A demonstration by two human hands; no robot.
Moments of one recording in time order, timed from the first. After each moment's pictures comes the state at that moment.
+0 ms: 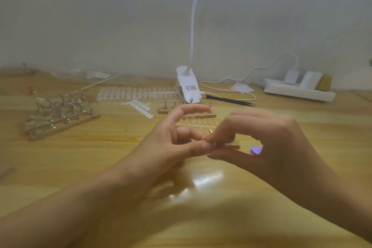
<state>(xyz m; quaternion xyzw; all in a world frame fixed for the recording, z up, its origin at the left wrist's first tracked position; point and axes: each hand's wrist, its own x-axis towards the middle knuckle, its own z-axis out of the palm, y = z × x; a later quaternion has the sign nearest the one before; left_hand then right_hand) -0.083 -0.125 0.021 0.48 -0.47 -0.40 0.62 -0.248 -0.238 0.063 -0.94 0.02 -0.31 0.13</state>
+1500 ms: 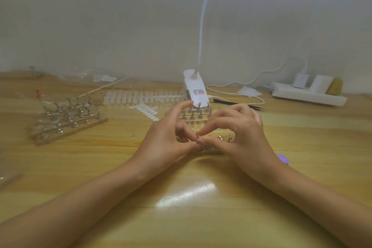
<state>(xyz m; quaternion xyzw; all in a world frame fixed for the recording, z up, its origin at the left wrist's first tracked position) -0.052 -0.146 0.003 0.68 -0.51 -0.14 0.51 -0.190 -0.265 0.015 -0.91 0.14 -0.34 0.19</state>
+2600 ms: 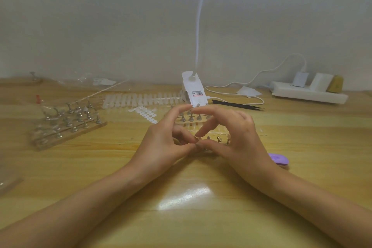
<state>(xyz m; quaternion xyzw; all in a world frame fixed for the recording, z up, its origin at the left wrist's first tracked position) -0.054 -0.144 0.003 0.68 -0.50 -0.15 0.52 -0.186 -0.262 0.011 -0.90 0.09 -0.36 0.21</state>
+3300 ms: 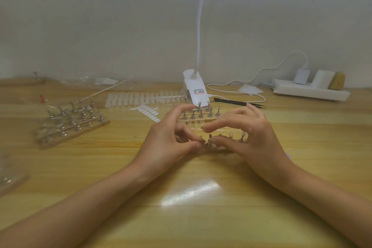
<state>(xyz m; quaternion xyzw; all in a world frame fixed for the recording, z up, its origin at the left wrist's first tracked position) -0.056 -0.142 0.004 0.68 -0.50 -0.14 0.52 -0.205 -0.268 0.016 -0.90 0.11 -0.35 0.24</state>
